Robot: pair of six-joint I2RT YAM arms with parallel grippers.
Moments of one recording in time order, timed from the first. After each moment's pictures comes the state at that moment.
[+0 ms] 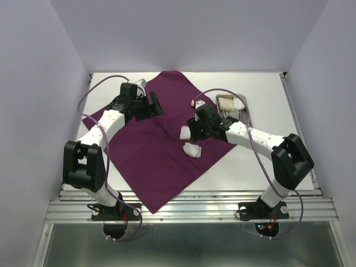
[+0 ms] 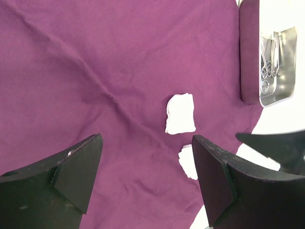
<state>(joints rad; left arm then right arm) -0.24 1.57 1.18 -0.36 0.32 -0.46 0.74 1.65 1.16 -0.35 0.17 0.27</state>
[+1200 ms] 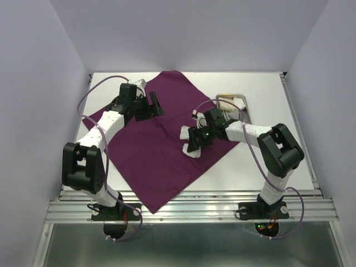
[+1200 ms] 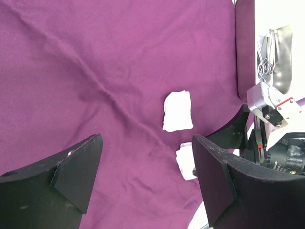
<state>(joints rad) -0.24 1.55 1.17 -0.36 0.34 -0.46 0.56 1.80 1.06 -0.24 -0.50 0.25</state>
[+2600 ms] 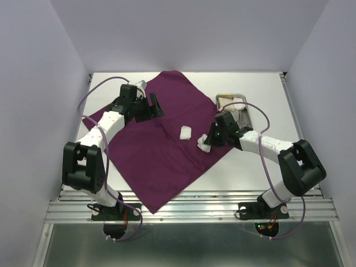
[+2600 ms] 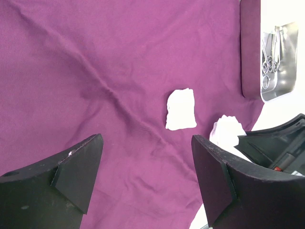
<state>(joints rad) -0.24 1.56 1.16 -0.36 0.33 -0.46 0.54 1.55 0.89 -0.20 -0.08 0.64</state>
